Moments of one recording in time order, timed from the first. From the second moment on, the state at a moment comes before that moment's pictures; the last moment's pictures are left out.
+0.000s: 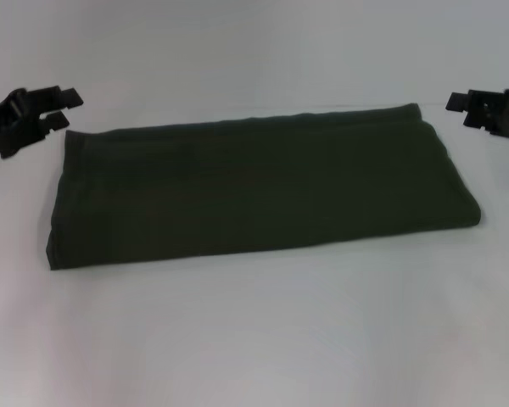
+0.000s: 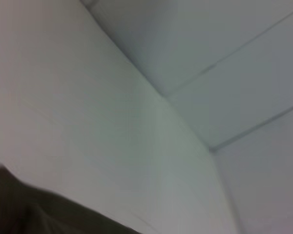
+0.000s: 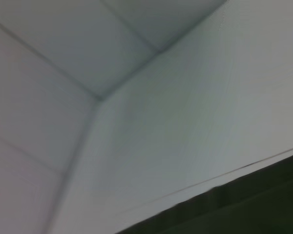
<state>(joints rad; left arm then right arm) -0.58 -2.02 0.43 0.75 2.04 1.27 -2.40 0.60 1.93 -0.71 -0.65 -1.90 -1.18 2.31</state>
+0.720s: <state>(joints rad) -0.36 -2.10 0.29 0.68 2.03 1.45 -2.56 0.46 1.93 -0.65 -0.52 -1.72 -1.45 2.12</state>
